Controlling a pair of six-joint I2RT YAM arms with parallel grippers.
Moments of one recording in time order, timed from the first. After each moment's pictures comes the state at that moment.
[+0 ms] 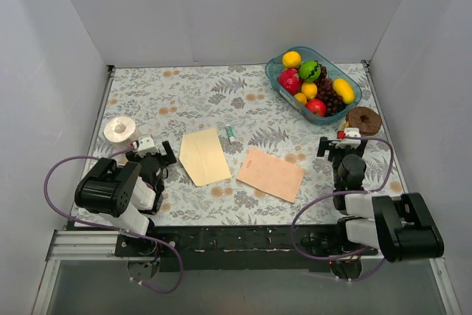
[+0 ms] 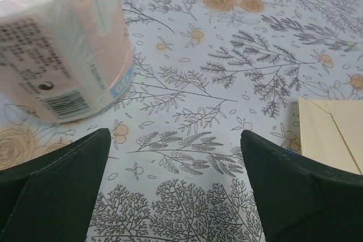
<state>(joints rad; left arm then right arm) -0.16 1.61 0.07 1.36 -0.36 -0.16 0.13 1.30 0.05 1.17 0.22 -0.11</state>
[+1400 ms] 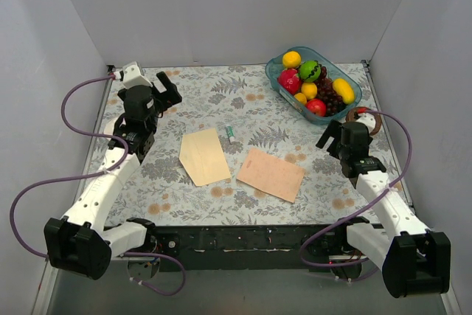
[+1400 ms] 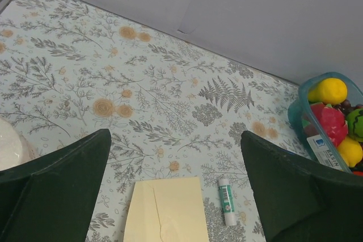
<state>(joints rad) -0.27 1.13 0.99 -0.06 -0.37 -0.45 0.14 0.97 0.57 -0.23 0.24 0.50</state>
